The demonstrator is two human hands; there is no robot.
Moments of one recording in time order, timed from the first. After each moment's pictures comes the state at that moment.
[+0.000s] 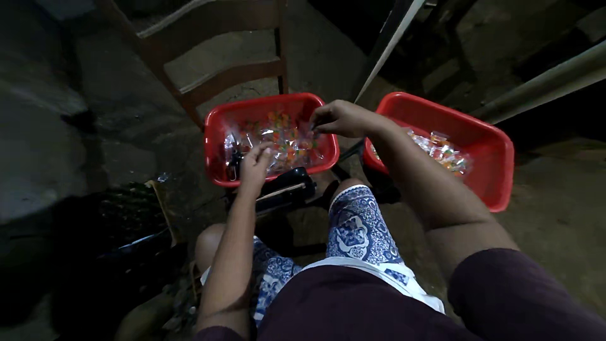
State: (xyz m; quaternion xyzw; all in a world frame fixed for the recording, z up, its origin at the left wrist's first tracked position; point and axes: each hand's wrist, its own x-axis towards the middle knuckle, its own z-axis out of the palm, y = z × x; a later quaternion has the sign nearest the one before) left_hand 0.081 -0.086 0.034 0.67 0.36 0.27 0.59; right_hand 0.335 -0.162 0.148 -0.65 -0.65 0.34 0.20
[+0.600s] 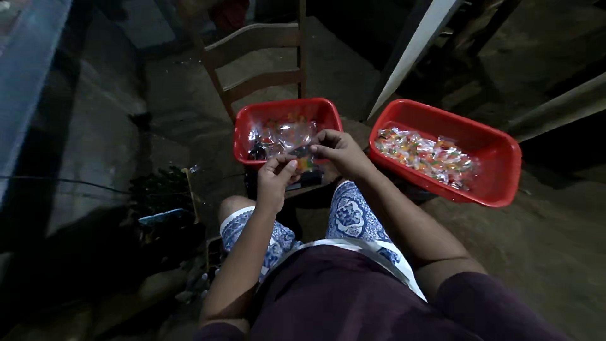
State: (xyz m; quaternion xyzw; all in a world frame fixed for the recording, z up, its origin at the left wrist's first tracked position) left_hand 0.023 -0.230 0.118 0.52 0.31 0.40 0.69; right_hand 0.211 -0.278 0.139 -0.50 -0.50 0.41 0.57
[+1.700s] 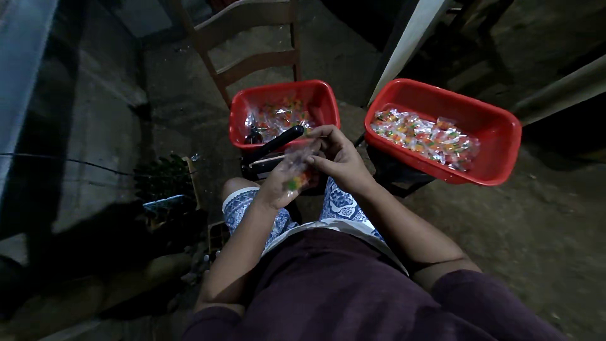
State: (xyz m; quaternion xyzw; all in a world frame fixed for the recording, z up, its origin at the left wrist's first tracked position) left_hand 0.017 -0.273 0.115 0.40 0.15 0.22 0.88; right_hand 0.174 -0.351 0.141 -0.43 -0.52 0.39 0.63
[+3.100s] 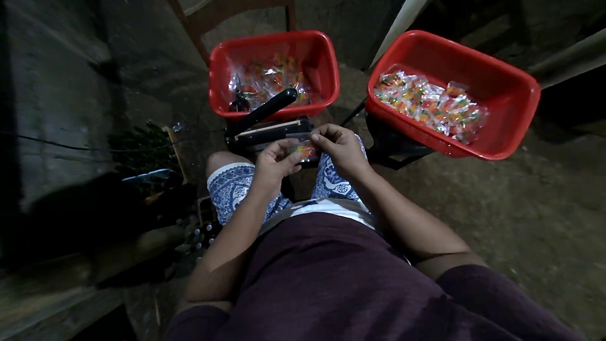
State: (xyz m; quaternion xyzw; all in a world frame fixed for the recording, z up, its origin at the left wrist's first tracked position) left_hand 0.017 -0.290 0.072 0.50 0.36 0.26 0.74; right_hand 0.191 -0.359 0.063 -0.56 -0.39 0.42 0.60
